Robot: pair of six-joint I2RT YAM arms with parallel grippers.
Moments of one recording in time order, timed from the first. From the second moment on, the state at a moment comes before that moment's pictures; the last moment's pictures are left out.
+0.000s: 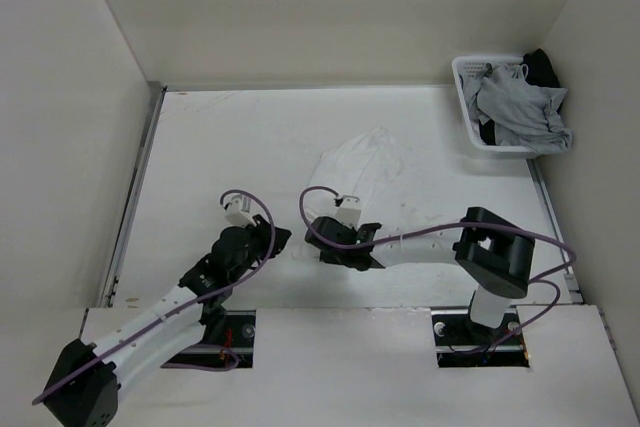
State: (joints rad) left arm -0.64 0.62 0.12 0.13 -0.14 -0.86; right arm 1.16 1.77 1.00 -0.29 0.45 1.15
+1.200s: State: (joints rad) left arm -1.04 1.10 0.29 0.08 -0.37 -0.67; right arm 1.13 1.43 0.66 -0.26 0.46 1.08
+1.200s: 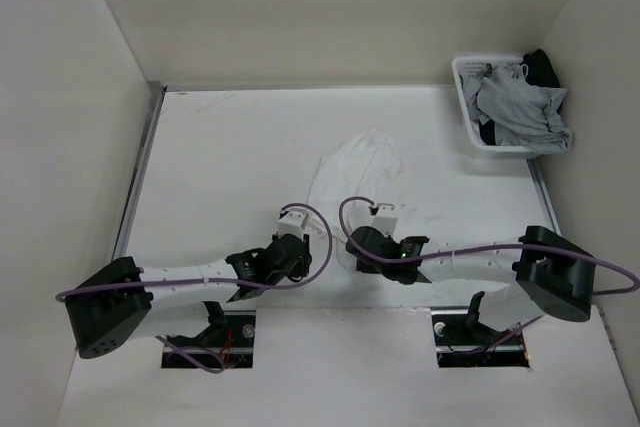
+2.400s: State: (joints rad) left arm -1.13 0.86 1.43 -0.15 -0.58 -0.44; right arm 1.42 0.92 1.71 -0.44 0.82 0.34
